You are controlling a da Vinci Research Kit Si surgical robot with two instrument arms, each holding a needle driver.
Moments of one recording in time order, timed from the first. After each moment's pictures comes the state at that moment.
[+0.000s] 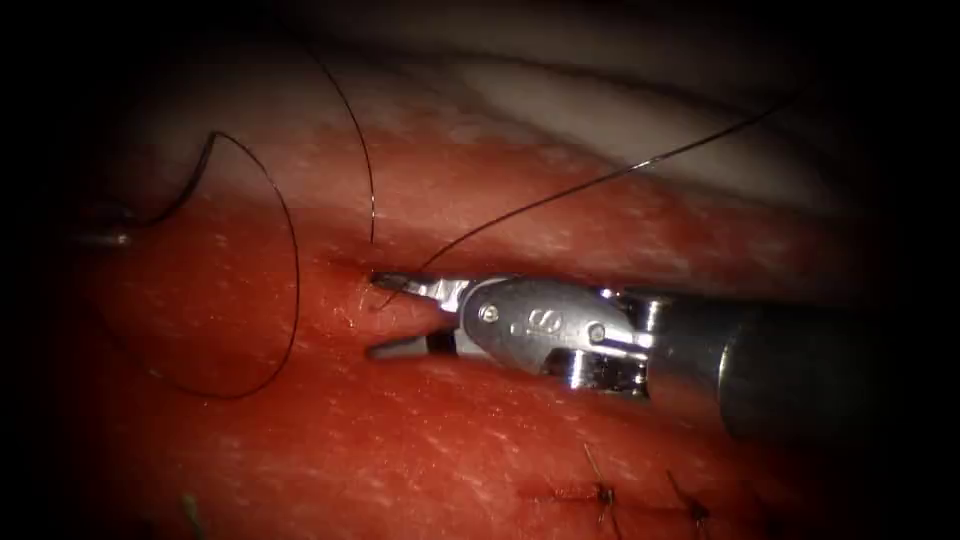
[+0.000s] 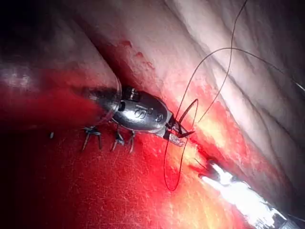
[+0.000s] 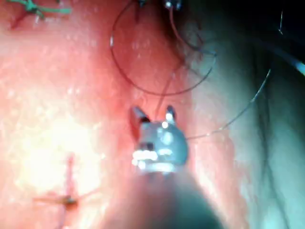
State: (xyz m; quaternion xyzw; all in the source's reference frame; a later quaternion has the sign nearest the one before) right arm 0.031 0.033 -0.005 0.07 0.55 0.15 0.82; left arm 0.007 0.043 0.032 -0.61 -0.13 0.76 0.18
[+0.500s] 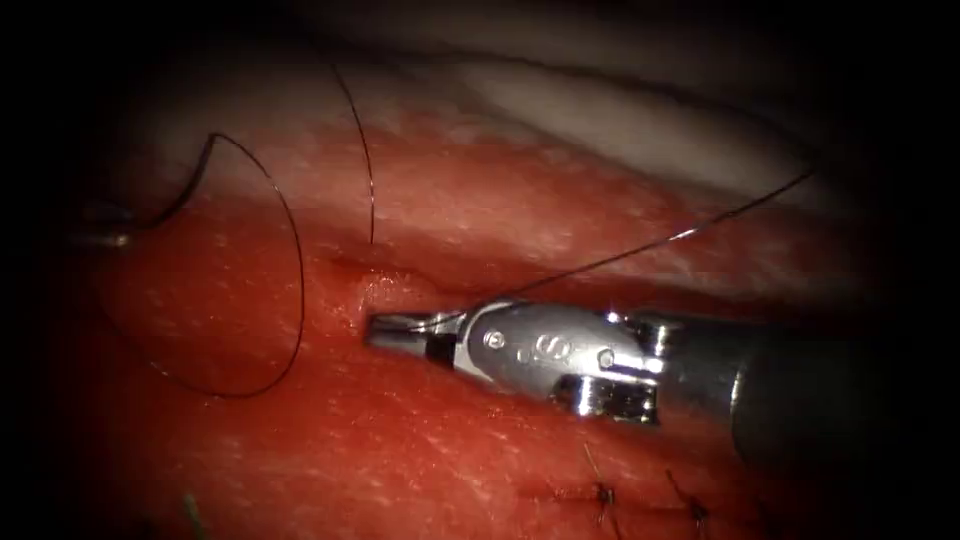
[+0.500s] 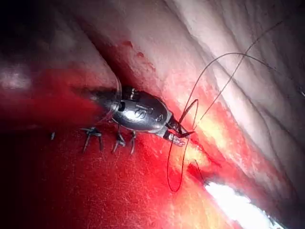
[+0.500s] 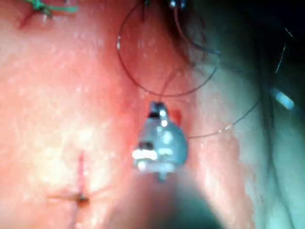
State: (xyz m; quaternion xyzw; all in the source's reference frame) right arm 0.031 0.030 -0.008 0.09 0.55 0.17 0.82; left arm 0.007 0.043 0.032 -0.60 -0.12 0.77 0.18
